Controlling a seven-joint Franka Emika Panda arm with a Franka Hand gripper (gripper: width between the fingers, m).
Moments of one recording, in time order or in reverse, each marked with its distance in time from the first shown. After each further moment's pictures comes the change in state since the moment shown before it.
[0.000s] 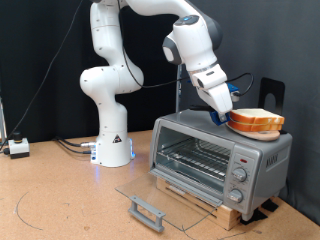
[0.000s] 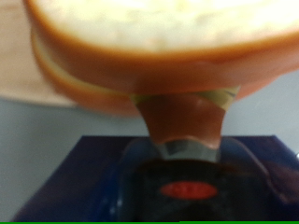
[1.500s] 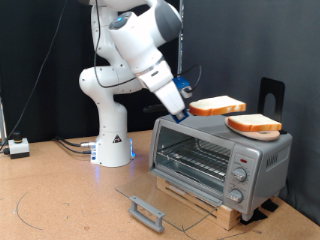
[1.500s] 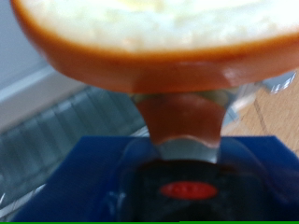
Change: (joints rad) arm -0.147 -0.077 -0.304 0.000 -0.017 -0.336 -0.383
